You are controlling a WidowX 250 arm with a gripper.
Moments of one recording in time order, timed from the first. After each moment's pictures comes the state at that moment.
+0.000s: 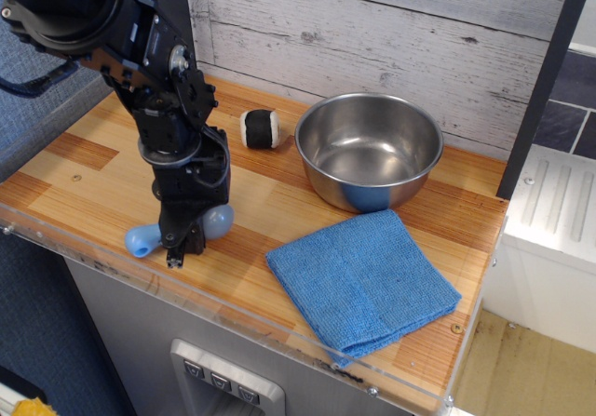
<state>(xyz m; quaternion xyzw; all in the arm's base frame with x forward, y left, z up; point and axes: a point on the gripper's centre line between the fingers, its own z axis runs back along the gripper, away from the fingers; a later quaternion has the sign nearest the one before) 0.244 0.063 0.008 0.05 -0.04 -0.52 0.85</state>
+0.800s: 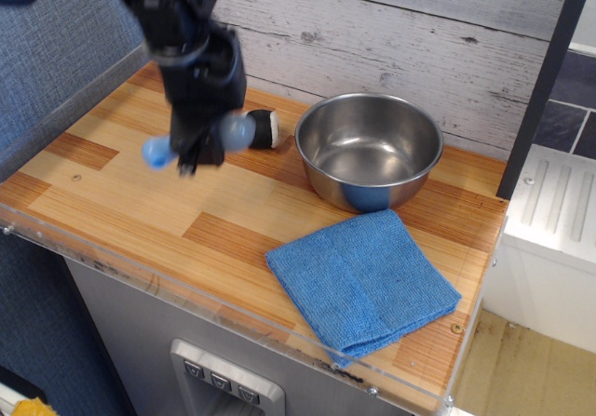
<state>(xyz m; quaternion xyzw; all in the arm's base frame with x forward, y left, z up) 0.288 0.066 0.075 0.08 -0.10 -0.54 0.83</state>
